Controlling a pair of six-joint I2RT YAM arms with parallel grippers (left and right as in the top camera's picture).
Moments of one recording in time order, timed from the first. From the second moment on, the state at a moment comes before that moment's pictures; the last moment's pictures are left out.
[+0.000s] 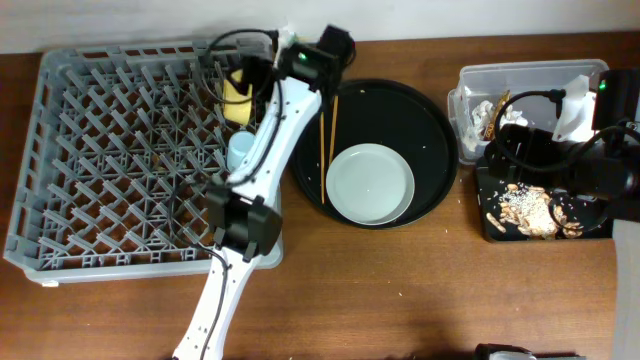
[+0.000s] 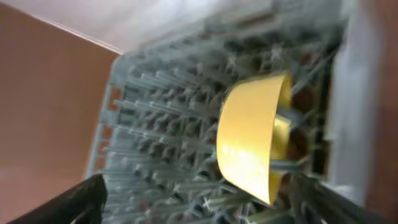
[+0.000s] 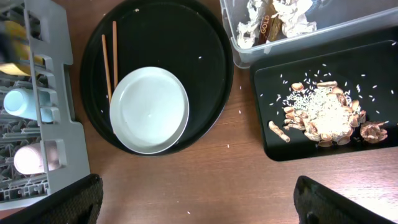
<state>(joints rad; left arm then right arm) -0.48 2.66 2.92 -1.56 -1.00 -0.34 -0.13 1.35 1.78 -1.46 -0.18 0.17</state>
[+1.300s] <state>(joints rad) -0.57 2.50 2.53 -1.21 -0.20 0.27 -0.13 1.35 1.78 -1.46 -0.18 0.17</state>
